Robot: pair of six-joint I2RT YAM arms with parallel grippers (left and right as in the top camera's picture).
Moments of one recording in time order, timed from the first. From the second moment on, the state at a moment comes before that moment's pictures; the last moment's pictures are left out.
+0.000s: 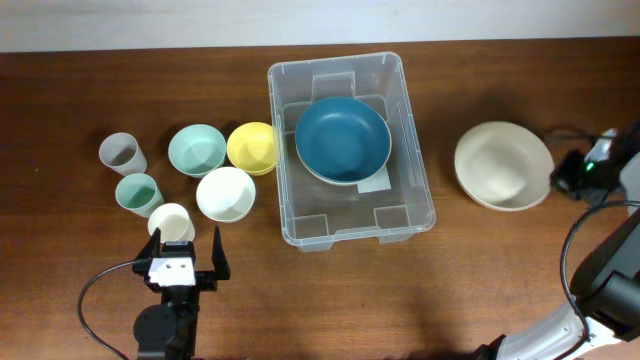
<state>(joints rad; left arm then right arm) -0.03 0.04 0.02 -0.08 -0.06 0.05 -0.62 1.94 1.46 -0.85 -0.31 0.11</state>
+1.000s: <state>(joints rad) -0.03 0.04 0.02 -0.08 -0.06 0.05 -0.57 2.03 1.43 -0.72 -0.32 -0.08</state>
